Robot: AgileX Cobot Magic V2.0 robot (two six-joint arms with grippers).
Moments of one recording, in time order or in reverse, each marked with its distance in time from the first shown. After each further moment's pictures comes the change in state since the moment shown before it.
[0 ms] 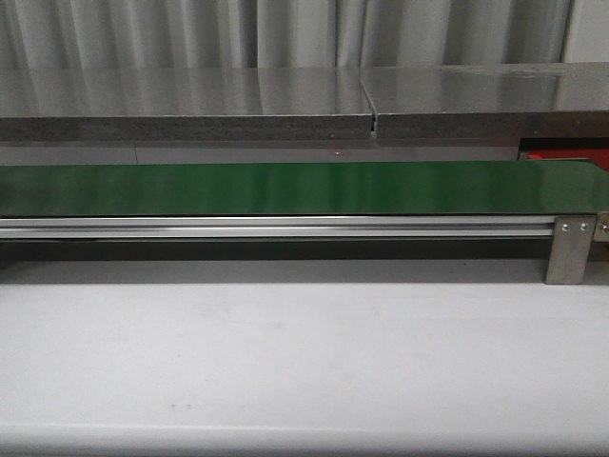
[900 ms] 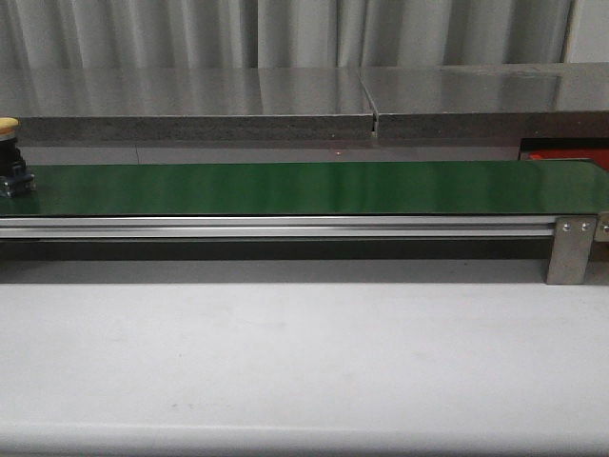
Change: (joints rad) left arm 0.369 -0.039 0.120 0.055 -0.035 0.000; right arm 0.000 0.000 0.000 0.000 0.000 0.000
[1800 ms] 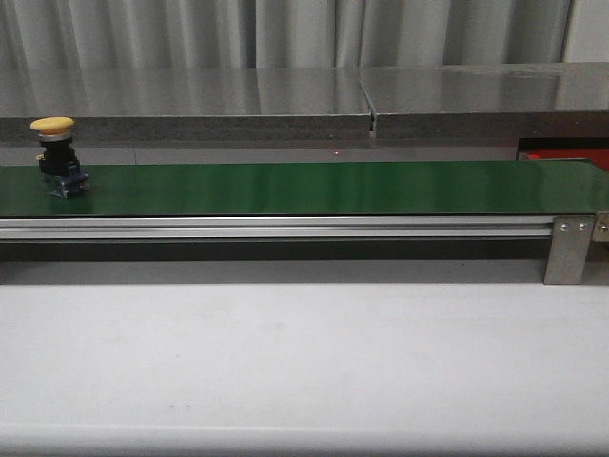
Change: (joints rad) left arm 0.009 0.269 -0.139 -0.010 -0.150 0.040; right arm 0.000 0.000 0.000 0.000 0.000 0.000
